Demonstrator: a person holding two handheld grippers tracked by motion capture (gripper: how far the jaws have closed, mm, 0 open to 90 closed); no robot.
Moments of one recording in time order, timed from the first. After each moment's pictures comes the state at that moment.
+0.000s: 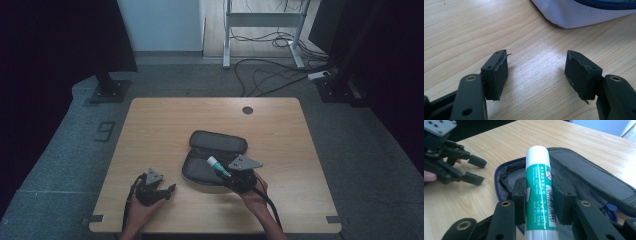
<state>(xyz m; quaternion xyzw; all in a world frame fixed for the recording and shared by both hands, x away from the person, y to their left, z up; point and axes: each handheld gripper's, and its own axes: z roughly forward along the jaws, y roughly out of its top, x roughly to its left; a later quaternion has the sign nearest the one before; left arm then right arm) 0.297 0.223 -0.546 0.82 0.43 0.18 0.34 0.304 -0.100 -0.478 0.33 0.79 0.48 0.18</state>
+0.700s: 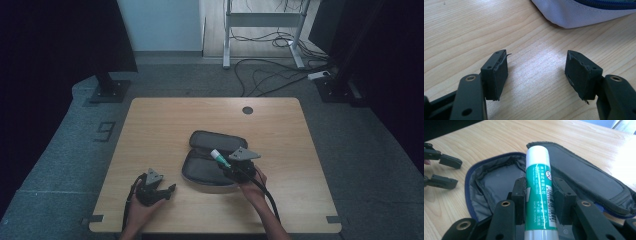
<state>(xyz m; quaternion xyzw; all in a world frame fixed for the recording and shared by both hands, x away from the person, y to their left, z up) 0.297 0.223 -0.546 0.82 0.43 0.18 0.34 0.338 -0.102 -0.493 0.37 0.79 0.46 0.19</state>
